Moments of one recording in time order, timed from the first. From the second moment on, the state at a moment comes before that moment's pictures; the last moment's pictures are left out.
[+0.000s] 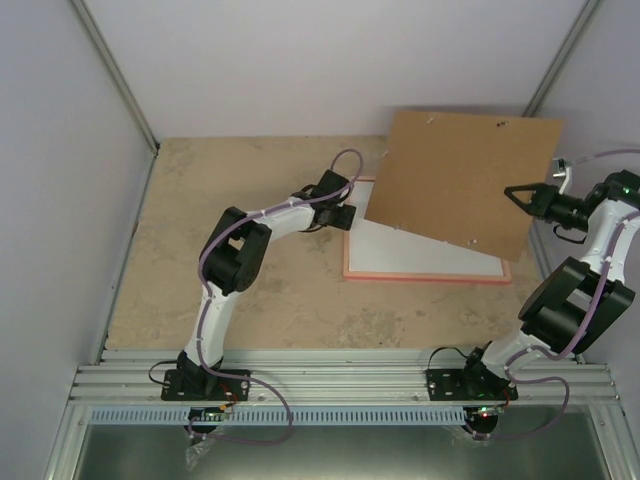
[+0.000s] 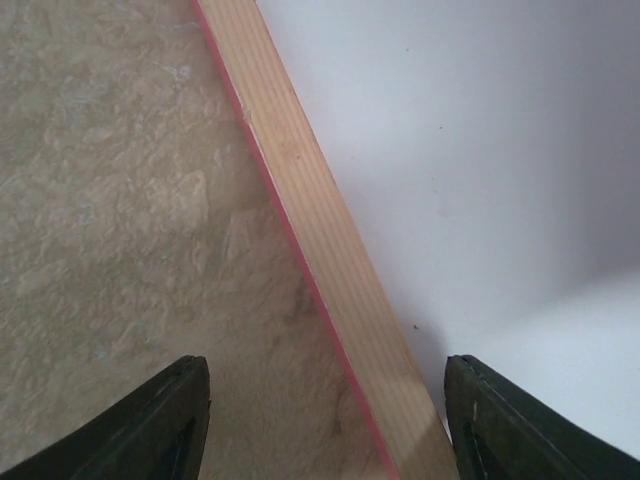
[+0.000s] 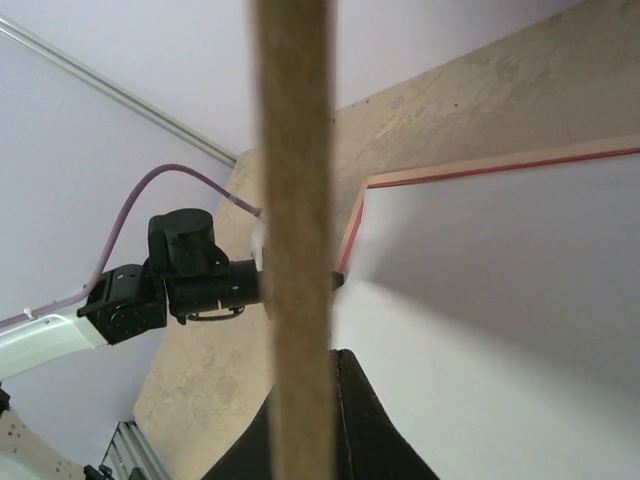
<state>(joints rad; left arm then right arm) -0.61 2.23 1.59 -0.27 0.00 -0.20 -0.65 1.61 1.46 -1.17 -1.24 -0.45</state>
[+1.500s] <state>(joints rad) -0.13 1.47 1.04 -0.24 0.95 -0.23 -0.15 1.55 1.17 -0.68 -1.47 -0.06</state>
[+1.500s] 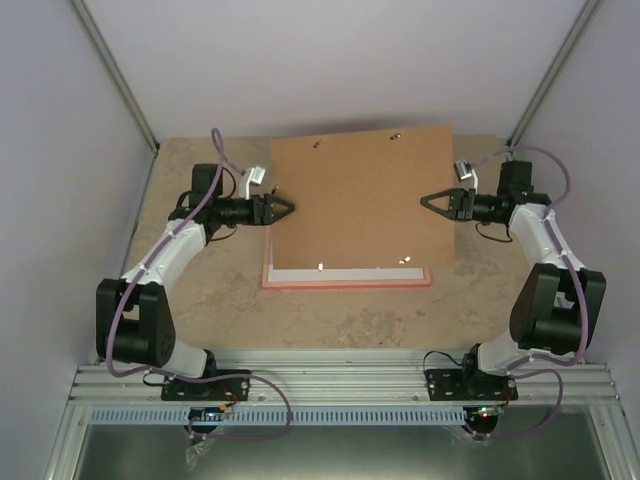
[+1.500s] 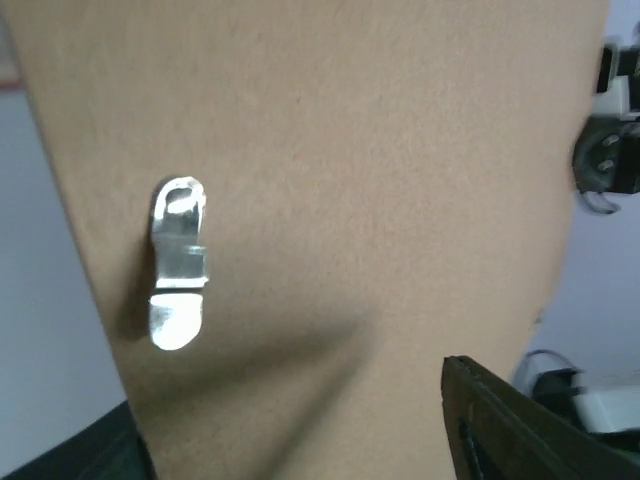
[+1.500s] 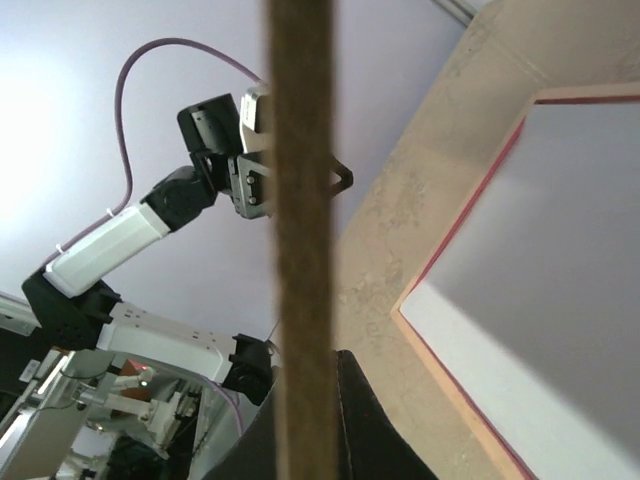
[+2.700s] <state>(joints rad) -0.03 1.61 1.05 -0.36 0.62 -0.18 -0.15 1.92 1.07 -0.46 -1.37 0.10</state>
